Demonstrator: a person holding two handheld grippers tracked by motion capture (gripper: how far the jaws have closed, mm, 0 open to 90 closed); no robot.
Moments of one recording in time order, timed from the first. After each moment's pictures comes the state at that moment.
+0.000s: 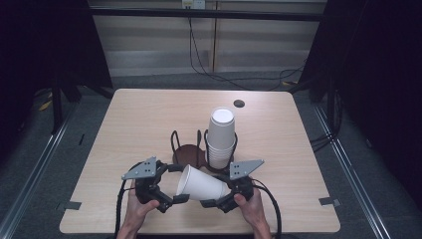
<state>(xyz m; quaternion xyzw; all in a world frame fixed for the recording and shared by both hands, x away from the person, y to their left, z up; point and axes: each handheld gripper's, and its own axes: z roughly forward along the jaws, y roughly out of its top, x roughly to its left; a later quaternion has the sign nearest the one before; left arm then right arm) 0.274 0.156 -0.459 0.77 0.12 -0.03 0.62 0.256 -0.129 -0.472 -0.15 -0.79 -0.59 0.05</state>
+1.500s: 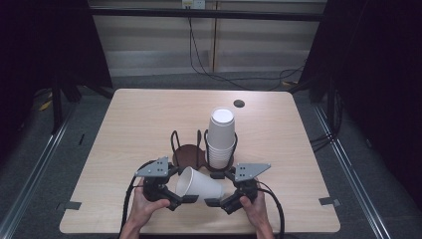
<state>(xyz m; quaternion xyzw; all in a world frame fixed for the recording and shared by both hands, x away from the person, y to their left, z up) 0.276 0.140 -0.454 0.80 0.11 -0.05 0.58 0.250 -0.143 -0.476 -0.18 -0.78 -0.60 -0.01</state>
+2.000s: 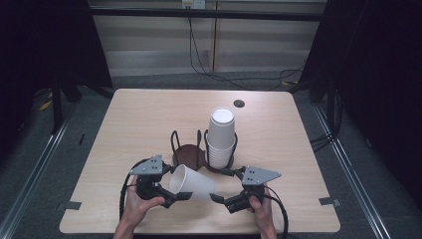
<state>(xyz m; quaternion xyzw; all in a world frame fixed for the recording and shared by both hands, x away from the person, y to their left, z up) 0.279 0.157 -0.450 0.81 0.13 -0.03 0.56 0.237 -0.158 -0.479 -0.22 -0.77 -0.59 -0.10</state>
